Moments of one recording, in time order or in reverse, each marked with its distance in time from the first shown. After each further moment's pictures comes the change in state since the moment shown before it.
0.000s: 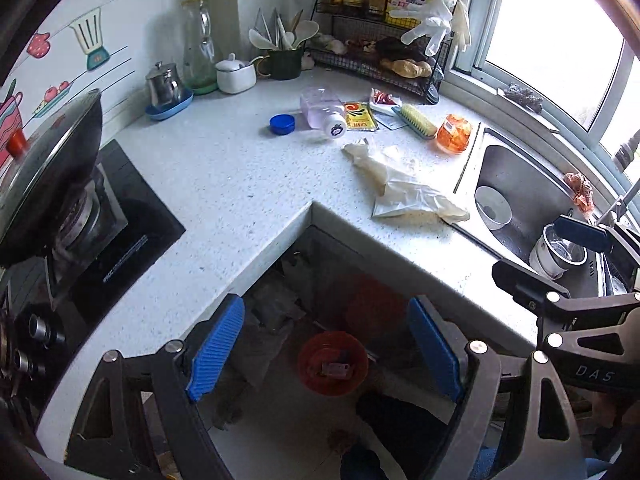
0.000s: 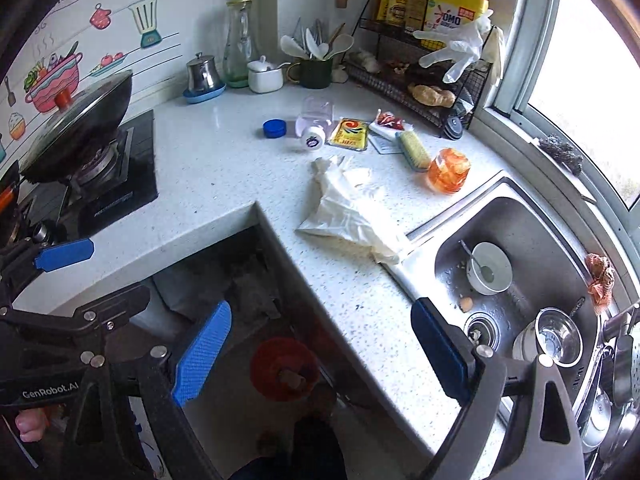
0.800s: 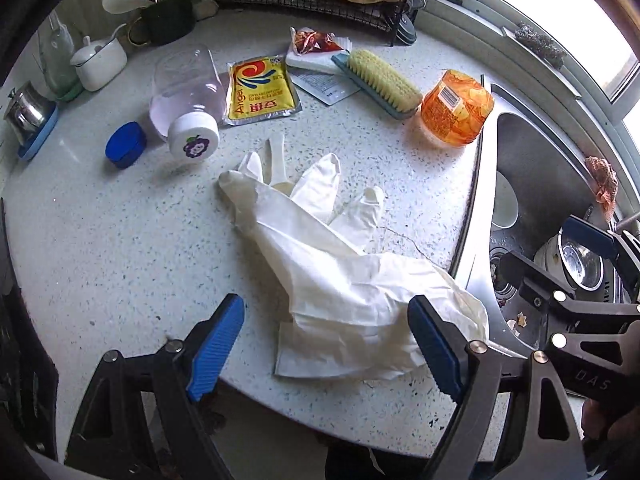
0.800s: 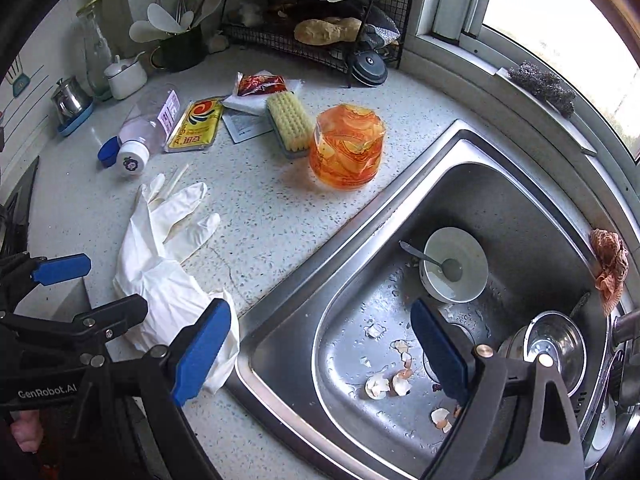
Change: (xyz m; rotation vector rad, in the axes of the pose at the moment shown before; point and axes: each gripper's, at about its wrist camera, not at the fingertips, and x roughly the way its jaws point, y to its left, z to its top) left arm 0.195 -0.081 0.130 0.112 0.258 -0.098; right arm 0.123 -0.140 0.057 0.195 0.153 -0.098
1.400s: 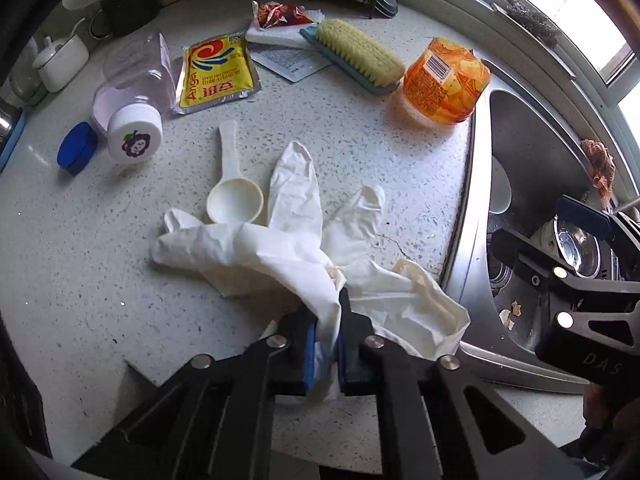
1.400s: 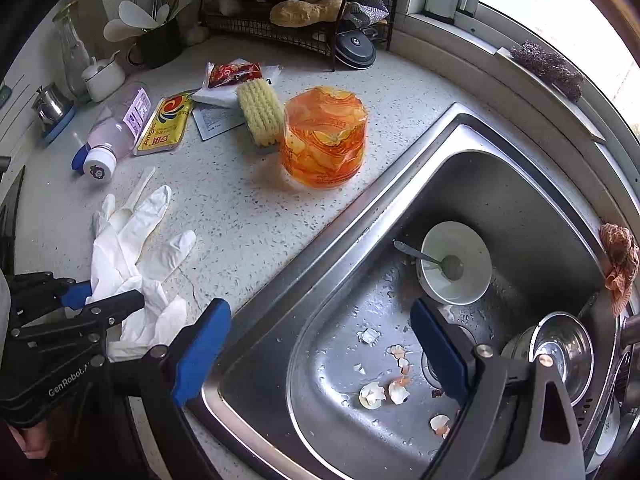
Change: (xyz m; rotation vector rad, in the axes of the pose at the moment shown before) left arm 0.028 -0.017 0.014 0.043 0.061 -0.070; right arm 0.021 -0.017 0.011 0.031 0.042 0.000
